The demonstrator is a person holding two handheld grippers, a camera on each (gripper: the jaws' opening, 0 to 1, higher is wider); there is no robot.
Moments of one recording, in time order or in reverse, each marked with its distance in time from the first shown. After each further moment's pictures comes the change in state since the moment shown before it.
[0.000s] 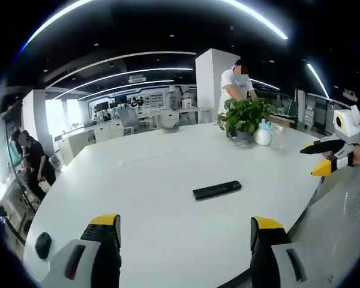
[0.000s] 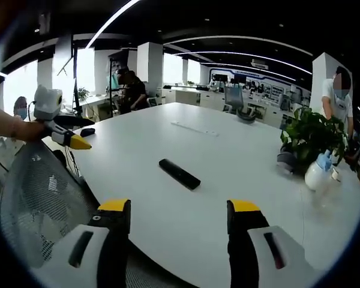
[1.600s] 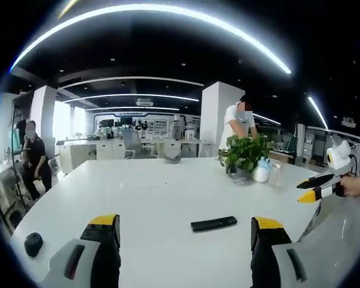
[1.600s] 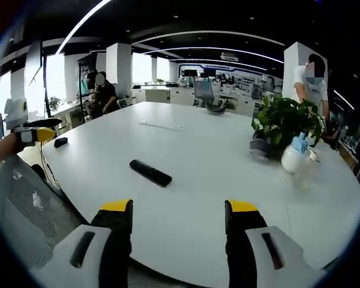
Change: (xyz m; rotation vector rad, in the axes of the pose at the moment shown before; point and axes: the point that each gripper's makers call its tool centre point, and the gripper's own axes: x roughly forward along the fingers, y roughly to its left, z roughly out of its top) left arm -0.019 0.013 0.041 -0.100 -0.243 -0.007; right arm -0.004 -0.037 -0.003 0.122 0.012 -0.184
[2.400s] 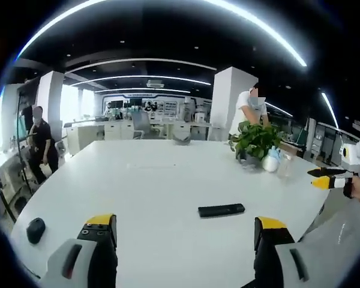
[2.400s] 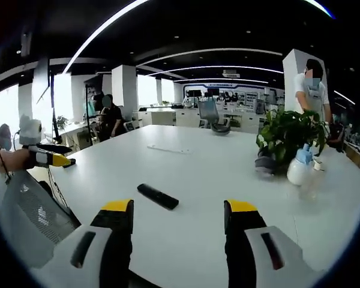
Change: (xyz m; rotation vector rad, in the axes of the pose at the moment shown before) left arm 0.015 0.008 -0.020 -0.048 0.147 0.045; right arm -0.001 -0.009 0.031 0.035 -0.169 0.050
